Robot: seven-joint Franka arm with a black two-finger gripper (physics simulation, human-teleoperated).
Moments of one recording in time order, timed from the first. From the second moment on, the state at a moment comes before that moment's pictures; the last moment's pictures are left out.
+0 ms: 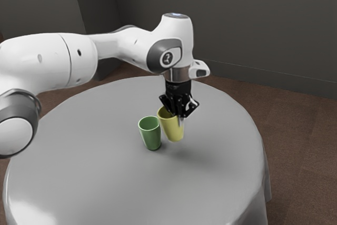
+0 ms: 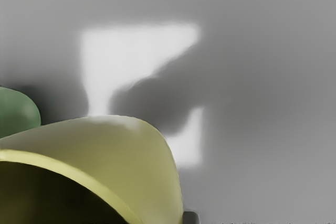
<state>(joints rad) -0.37 0.47 0.09 -1.45 -0.06 1.82 -0.22</state>
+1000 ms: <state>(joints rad) -0.27 0.36 0.09 -1.53 -0.03 1.78 -0.21</state>
